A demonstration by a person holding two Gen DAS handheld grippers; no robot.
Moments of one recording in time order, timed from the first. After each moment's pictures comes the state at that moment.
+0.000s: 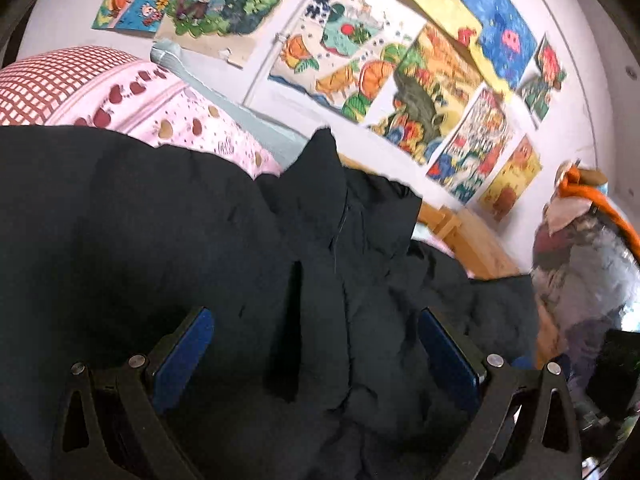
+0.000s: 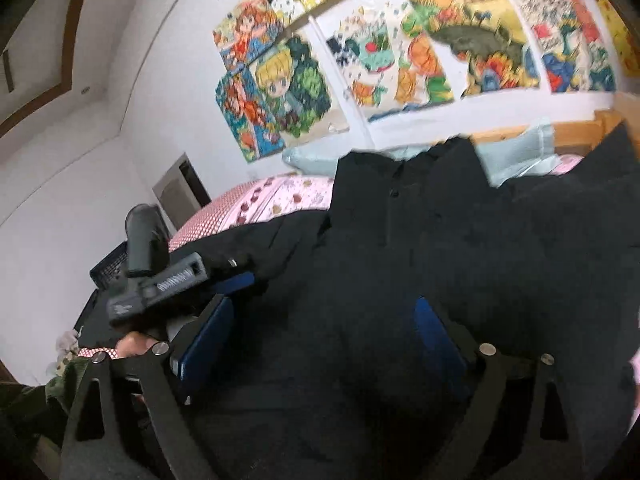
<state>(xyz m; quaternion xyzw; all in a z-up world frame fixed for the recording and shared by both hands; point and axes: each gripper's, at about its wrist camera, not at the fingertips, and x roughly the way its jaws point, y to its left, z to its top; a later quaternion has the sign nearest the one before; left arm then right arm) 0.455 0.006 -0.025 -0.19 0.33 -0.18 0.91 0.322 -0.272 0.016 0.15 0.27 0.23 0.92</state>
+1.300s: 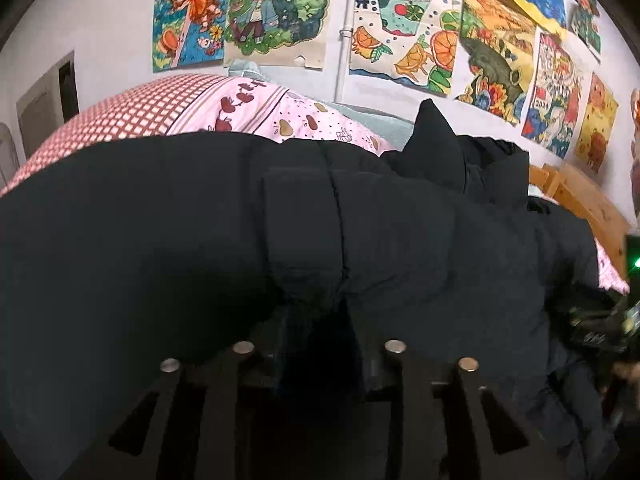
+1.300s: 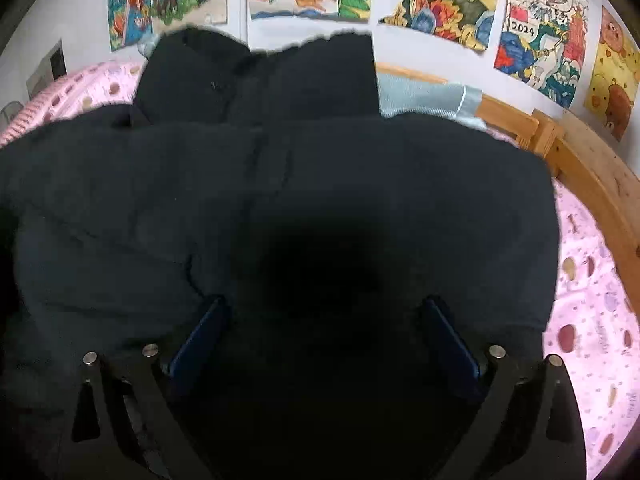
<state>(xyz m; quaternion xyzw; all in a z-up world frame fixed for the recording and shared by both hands) 0.426 0.031 -0.046 -0.06 0.34 0.00 0.94 0.473 -0.285 -0.050 -0.04 0.43 0.02 0.90</state>
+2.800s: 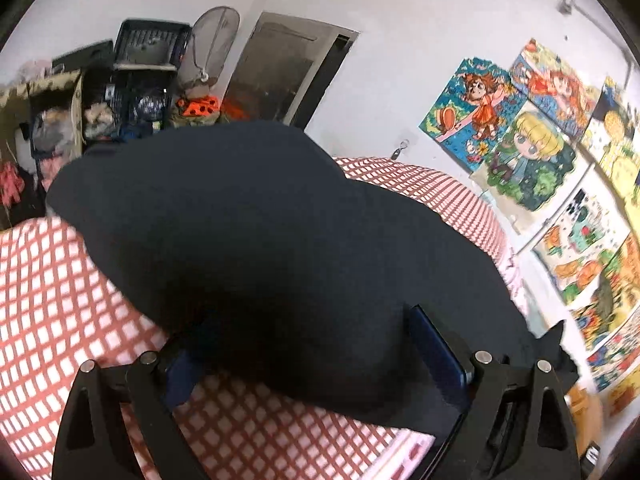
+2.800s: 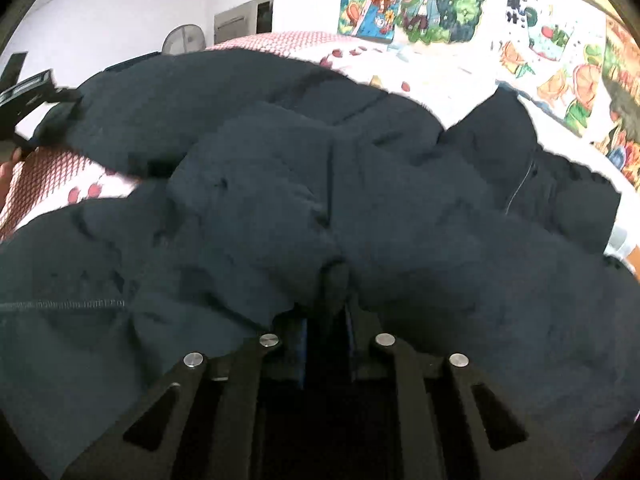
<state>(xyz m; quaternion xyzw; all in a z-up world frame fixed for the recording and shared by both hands) 0.242 0.237 -0.026 -0.33 0.23 0.28 0.87 0.357 -0.124 -0.043 -0.17 0.36 0.31 0.86</state>
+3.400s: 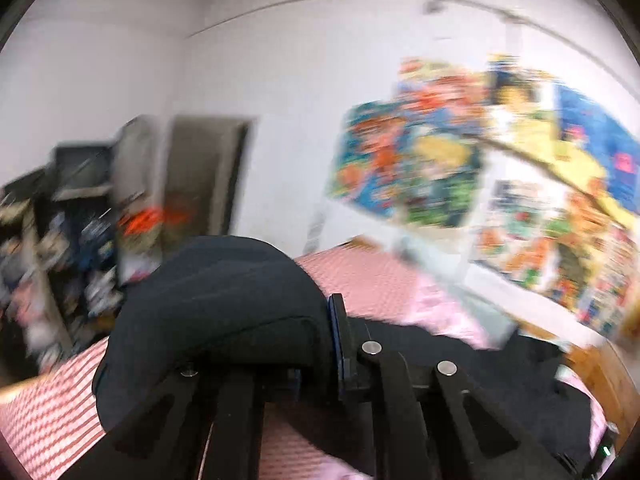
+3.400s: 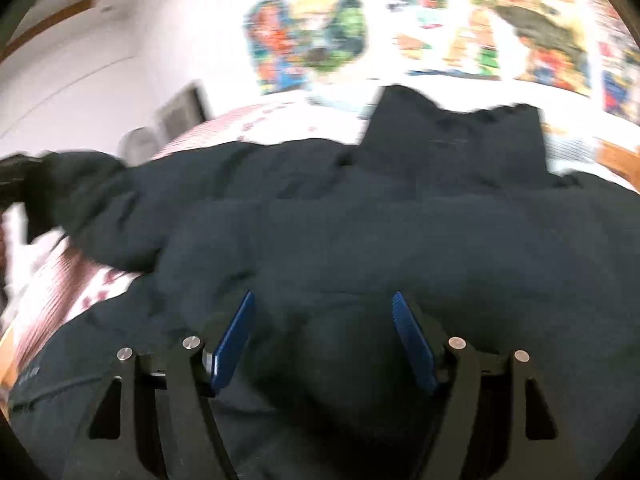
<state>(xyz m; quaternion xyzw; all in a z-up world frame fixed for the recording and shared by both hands) 0.262 0.156 0.096 -0.15 0.11 0.19 0.96 0.382 -0.205 -0.034 0.04 0.34 0.24 0.91</state>
